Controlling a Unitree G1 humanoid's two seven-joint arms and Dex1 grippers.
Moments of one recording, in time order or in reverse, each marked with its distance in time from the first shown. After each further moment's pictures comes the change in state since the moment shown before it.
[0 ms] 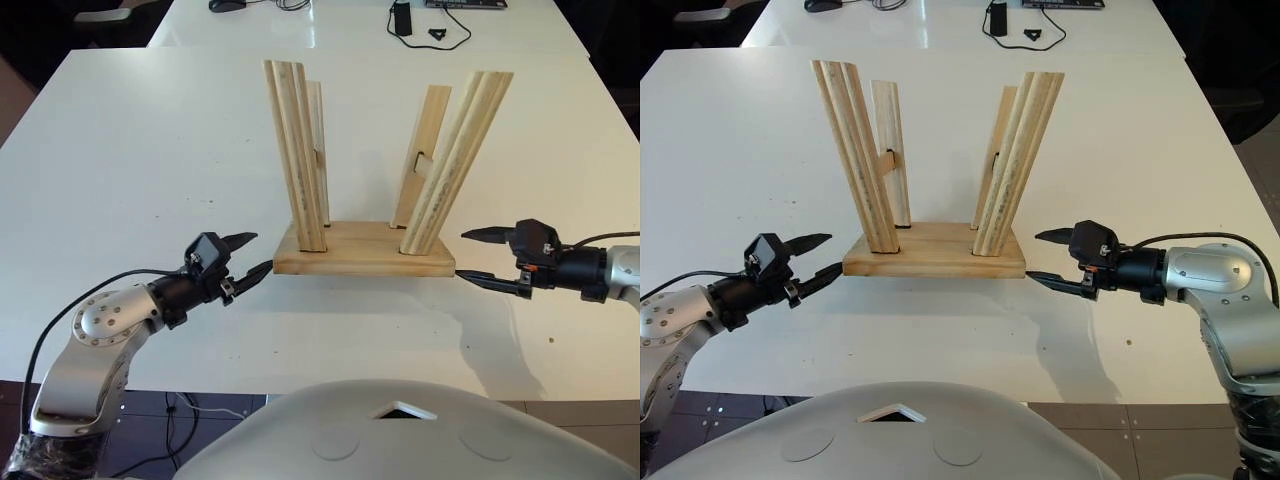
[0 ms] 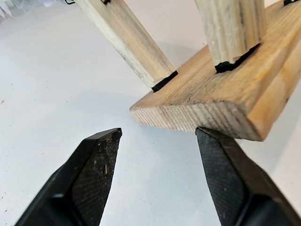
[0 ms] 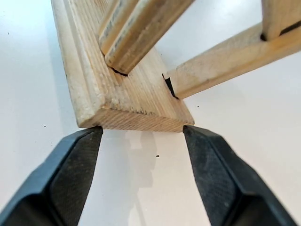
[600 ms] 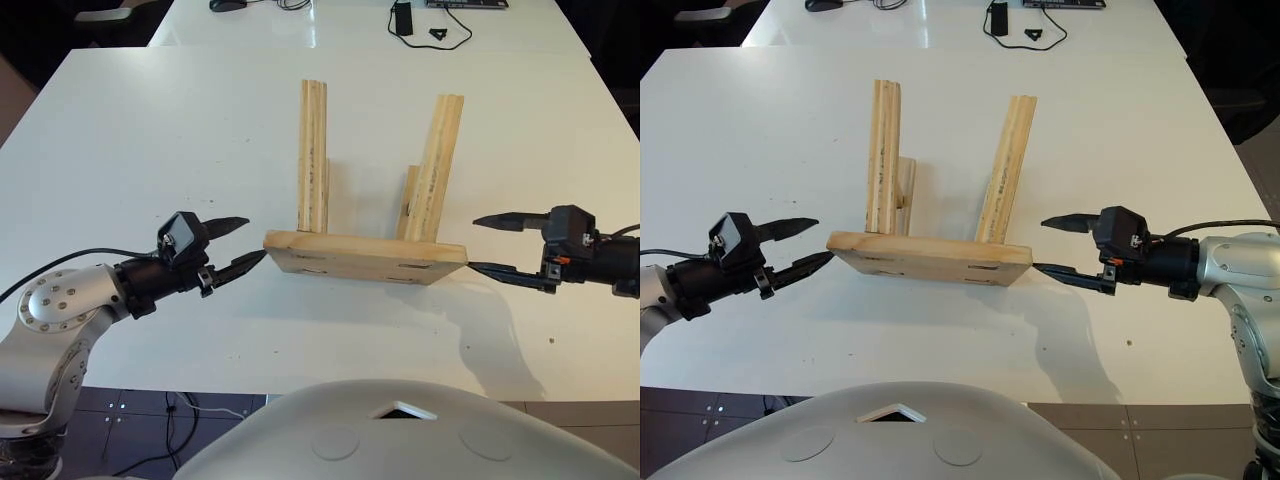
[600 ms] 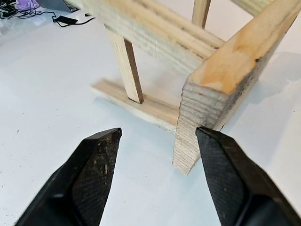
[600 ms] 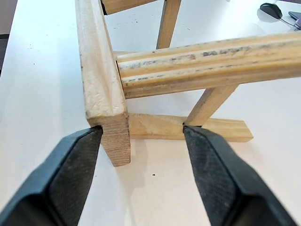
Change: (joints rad) left arm -0.057 0.117 0.156 -0.080 -0.156 0.133 -0.100; right arm -0.003 -0.017 -0.129 -0.030 0.126 0.002 0.080
